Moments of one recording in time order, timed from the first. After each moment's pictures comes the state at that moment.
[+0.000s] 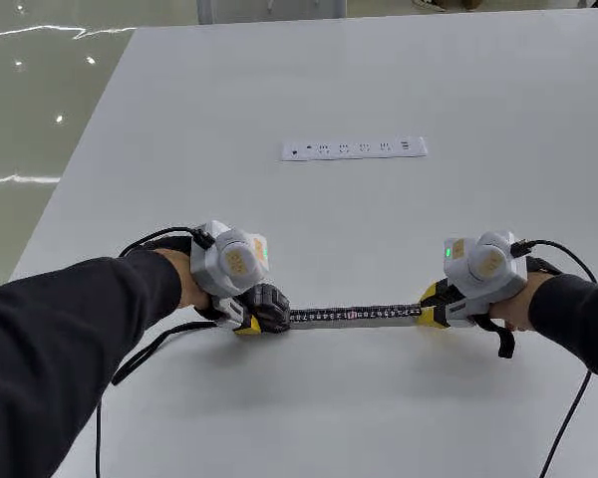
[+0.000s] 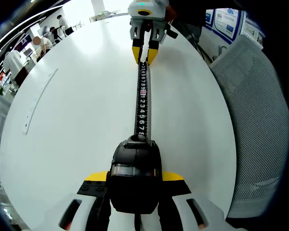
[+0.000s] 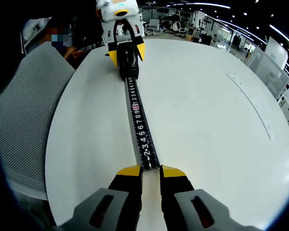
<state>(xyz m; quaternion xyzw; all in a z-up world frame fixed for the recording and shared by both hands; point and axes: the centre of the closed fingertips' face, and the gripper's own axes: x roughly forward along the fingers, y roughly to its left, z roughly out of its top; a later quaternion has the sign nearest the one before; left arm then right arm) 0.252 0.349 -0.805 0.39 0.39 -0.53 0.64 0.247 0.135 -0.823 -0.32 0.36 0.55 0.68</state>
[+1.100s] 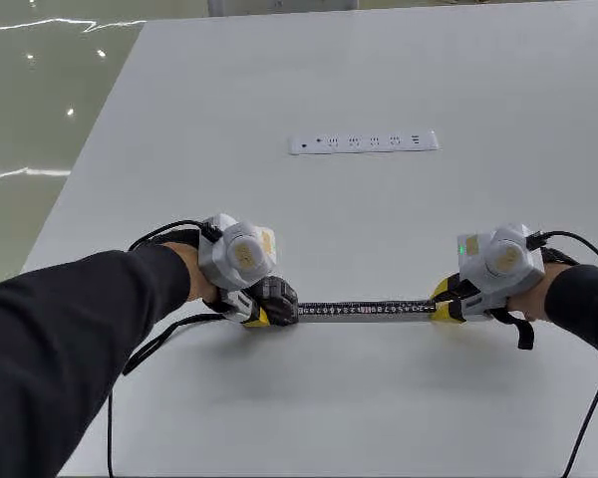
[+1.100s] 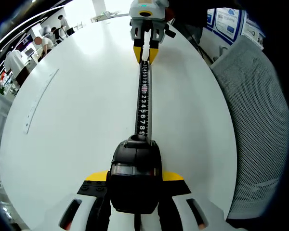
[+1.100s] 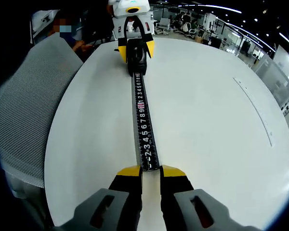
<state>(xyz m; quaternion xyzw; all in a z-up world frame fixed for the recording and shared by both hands) 0.252 0.349 -0.804 0.39 0.38 -0.53 0.65 0.242 0.122 -0.822 -0.33 0.35 0.57 0.67</state>
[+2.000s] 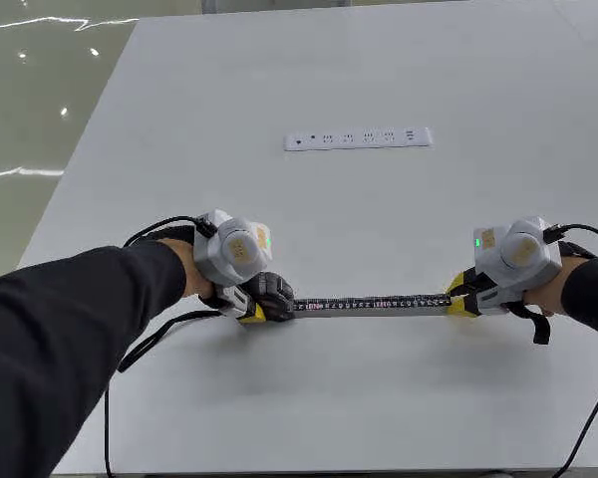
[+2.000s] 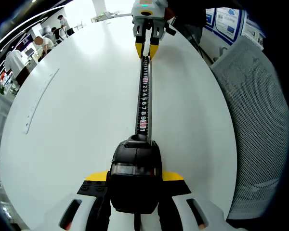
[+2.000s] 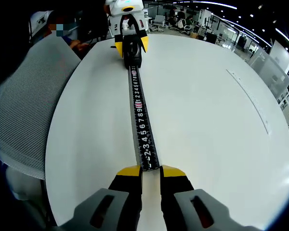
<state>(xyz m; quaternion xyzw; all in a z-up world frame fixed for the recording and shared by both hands) 0.251 0.350 -0.805 0.39 0.38 -0.53 0.65 0.243 0.100 -0.820 -0.33 0.37 0.55 0.67</state>
